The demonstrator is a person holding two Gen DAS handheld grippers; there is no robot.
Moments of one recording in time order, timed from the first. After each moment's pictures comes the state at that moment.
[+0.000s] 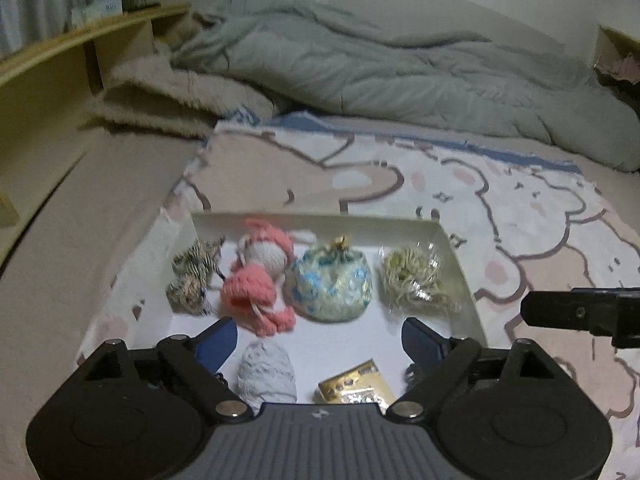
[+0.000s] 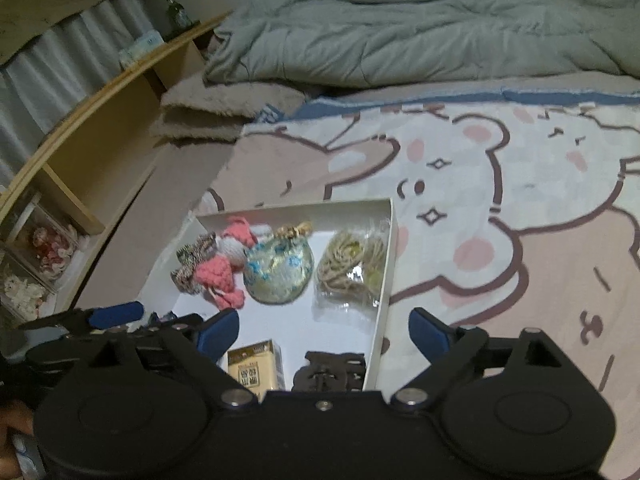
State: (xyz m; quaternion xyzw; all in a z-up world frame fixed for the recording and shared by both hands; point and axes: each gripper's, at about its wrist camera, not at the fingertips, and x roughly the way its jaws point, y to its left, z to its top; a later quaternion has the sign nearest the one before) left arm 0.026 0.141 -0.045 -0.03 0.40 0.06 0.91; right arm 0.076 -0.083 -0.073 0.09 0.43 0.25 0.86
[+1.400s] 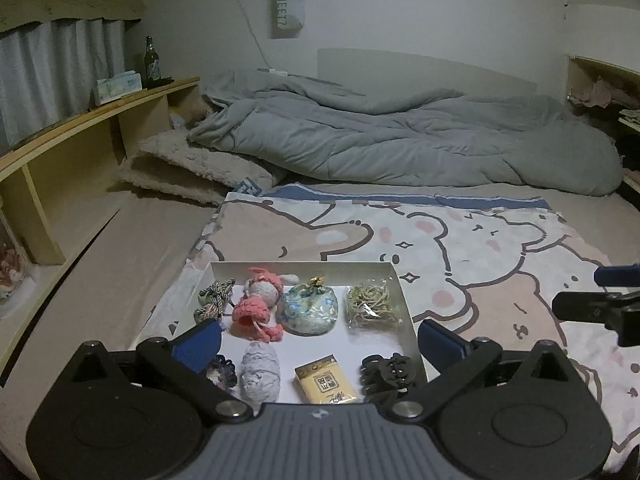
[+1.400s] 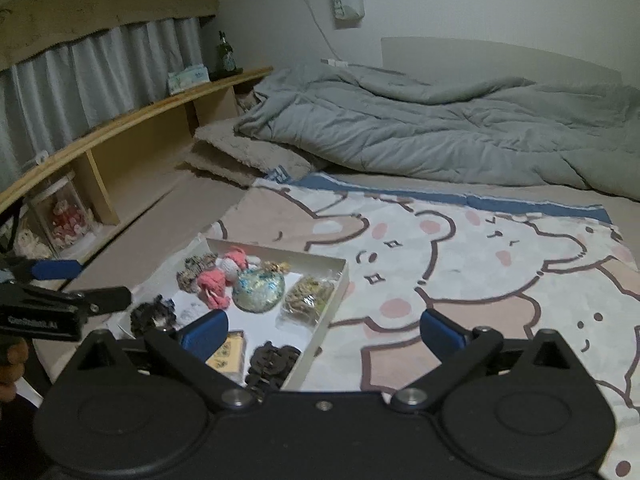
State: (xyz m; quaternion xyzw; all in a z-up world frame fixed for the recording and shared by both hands) left arm -0.086 0.080 0.028 0.00 0.32 0.07 0.95; right arm -0.016 -0.168 -0.001 -0.01 0.31 0.26 0.91
